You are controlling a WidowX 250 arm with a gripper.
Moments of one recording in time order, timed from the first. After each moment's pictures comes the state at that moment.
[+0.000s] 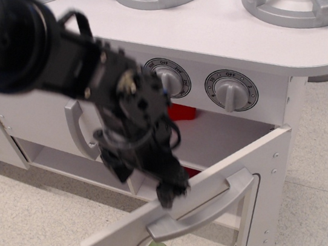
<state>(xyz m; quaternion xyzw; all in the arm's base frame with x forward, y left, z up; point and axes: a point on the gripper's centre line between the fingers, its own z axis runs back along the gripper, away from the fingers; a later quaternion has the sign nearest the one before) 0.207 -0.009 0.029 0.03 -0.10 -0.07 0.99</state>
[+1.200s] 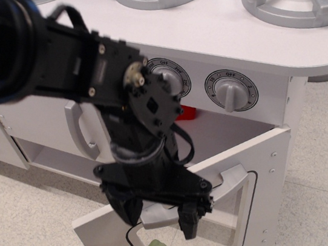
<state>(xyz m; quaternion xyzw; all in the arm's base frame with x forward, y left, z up) 0.169 -0.042 0.027 -0.04 -0.02 0.08 1.00</state>
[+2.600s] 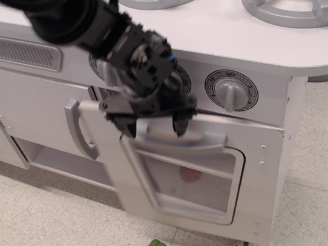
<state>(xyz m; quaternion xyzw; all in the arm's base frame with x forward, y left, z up) 0.287 0.024 0.019 0.03 -0.20 0.20 0.96</state>
